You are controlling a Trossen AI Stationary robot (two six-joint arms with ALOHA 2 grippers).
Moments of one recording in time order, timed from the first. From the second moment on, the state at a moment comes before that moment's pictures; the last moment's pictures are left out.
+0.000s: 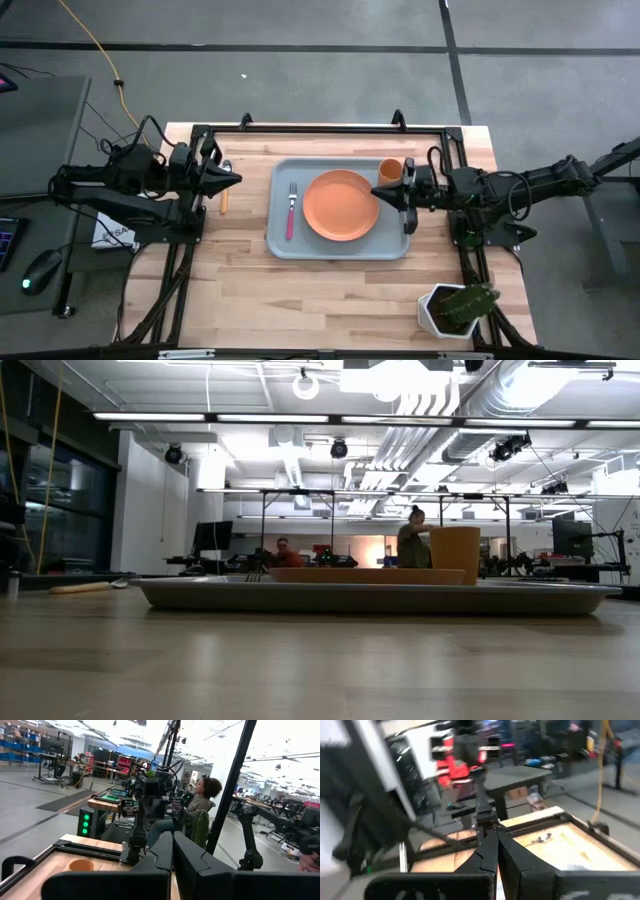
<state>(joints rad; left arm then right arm) 0.02 0.58 0.82 -0.11 -0.06 -0.21 0.20 0.90 0.77 0.14 0.29 0.25</state>
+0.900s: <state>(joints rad) 0.02 0.58 0.82 -0.11 -0.15 -0.15 0.20 0.90 0.77 0.14 0.26 0.13</state>
